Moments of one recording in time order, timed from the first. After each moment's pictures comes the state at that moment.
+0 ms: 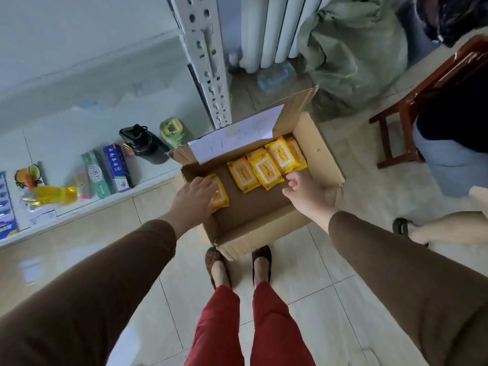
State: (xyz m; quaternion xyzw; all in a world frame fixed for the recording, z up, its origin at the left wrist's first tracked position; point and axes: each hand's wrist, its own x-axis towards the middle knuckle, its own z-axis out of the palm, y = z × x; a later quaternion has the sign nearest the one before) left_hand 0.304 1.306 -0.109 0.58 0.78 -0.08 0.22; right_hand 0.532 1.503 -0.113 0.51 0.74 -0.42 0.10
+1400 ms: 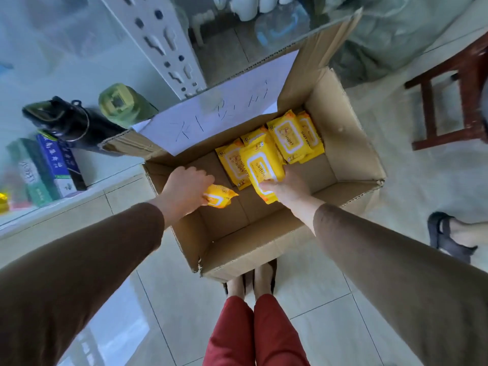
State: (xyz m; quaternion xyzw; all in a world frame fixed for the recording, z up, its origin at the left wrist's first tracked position) left_hand 0.278 1.378 -0.276 0.63 0.71 -0.26 0.20; right_hand 0.488 1.520 -0.298 0.57 0.61 -0.55 0.07
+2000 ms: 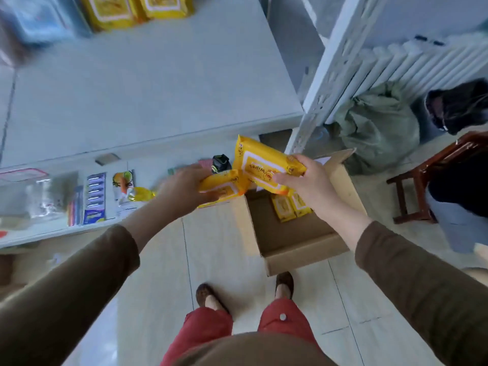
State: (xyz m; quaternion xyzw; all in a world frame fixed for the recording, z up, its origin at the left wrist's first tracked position) left_hand 0.185 1.148 0.160 0.44 0.86 0.15 0.23; right_hand 0.382 1.366 0.159 0.35 0.73 -0.57 -0.10
